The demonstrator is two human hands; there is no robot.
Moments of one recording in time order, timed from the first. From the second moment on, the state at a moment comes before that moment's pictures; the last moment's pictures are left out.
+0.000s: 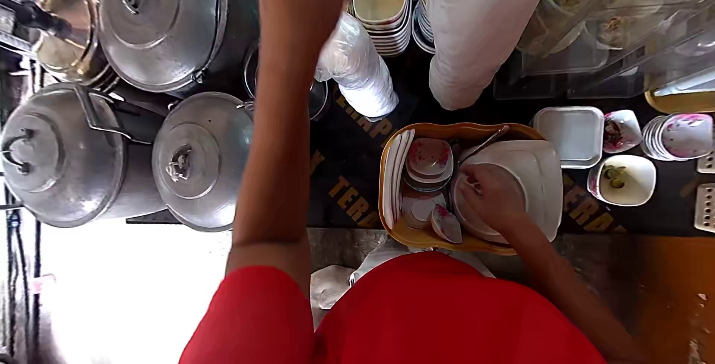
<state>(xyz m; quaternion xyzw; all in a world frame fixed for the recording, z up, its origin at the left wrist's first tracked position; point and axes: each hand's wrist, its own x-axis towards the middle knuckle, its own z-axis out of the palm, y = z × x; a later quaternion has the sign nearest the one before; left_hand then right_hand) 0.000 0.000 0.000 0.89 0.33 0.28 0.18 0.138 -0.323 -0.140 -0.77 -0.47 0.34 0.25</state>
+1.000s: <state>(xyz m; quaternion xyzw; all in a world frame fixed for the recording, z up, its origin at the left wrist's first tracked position) -0.059 -0.196 -0.078 0.74 0.40 0.09 0.54 0.132 -0.337 -0.155 -0.64 -0.70 -0.08 0.32</state>
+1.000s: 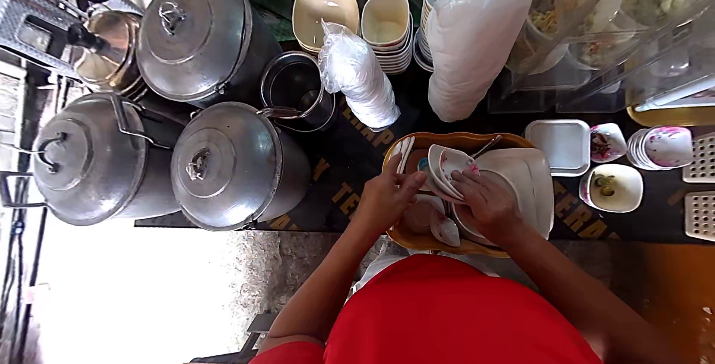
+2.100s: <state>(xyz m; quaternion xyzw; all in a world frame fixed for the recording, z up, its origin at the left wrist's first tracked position) -0.046 -0.200 -0.048 0.57 0.46 0.38 0.57 0.449 -0.476 -0.210 -0.95 -0.28 0.09 0.09</state>
